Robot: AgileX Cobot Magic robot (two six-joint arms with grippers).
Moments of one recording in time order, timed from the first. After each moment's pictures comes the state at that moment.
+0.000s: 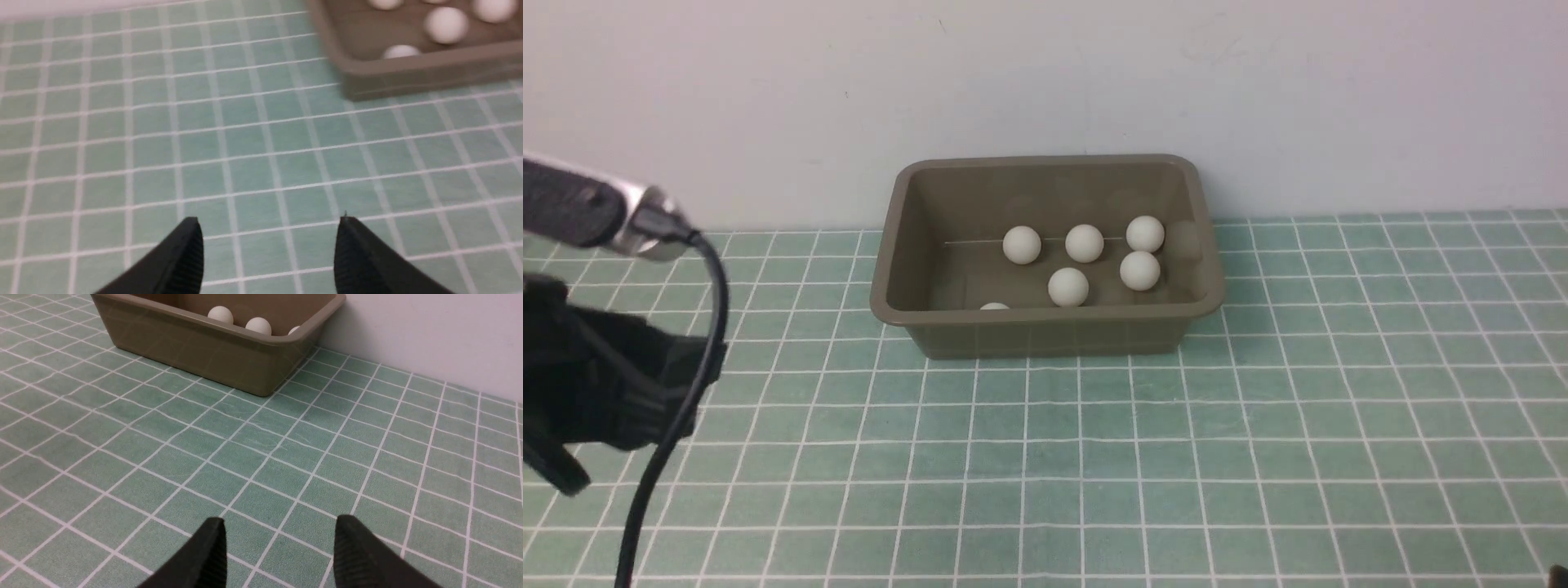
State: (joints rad) right arm 0.26 0.01 -0.02 0.33 0.49 -0.47; left arm 0.06 0.81 -0.62 -0.33 0.56 0.35
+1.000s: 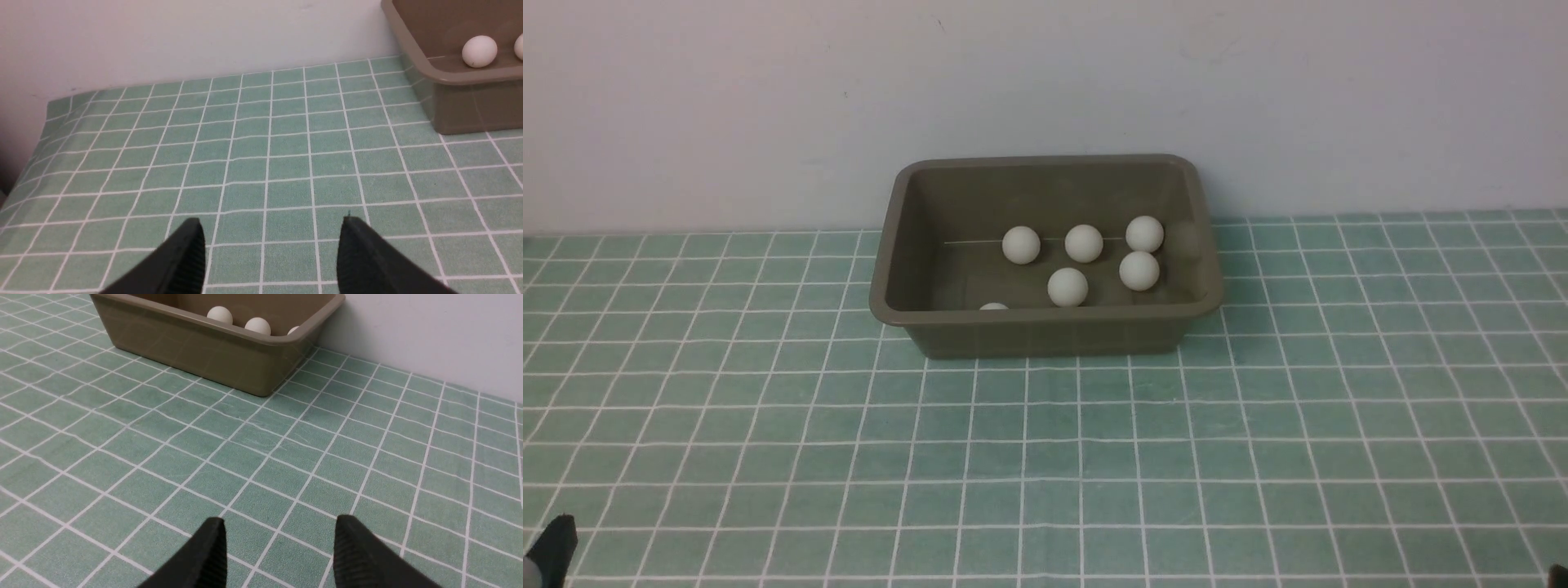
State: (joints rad) right arm 0.26 0.01 -0.02 0.33 0.49 -0.47; left arm 0.19 0.17 -0.10 -0.35 0.30 0.44
